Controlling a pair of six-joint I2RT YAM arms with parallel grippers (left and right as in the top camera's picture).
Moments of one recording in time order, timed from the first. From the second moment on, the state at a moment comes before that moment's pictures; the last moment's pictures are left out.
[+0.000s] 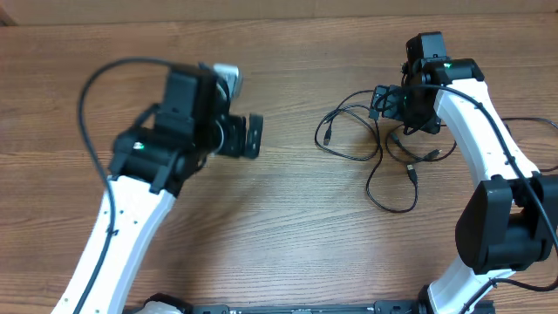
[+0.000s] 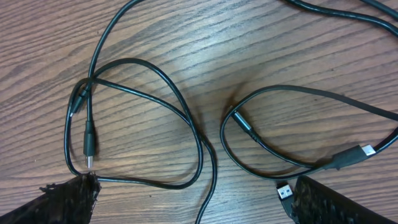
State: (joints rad) left arm -0.35 1.35 1.38 -0.97 0.07 -0.17; right arm 0.08 1.88 1.56 -1.02 -0.04 0.33
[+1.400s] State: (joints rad) left arm -0.19 0.52 0.01 0.24 -0.01 -0.23; right arm 0.08 1.88 1.56 -1.02 -0.04 0.33
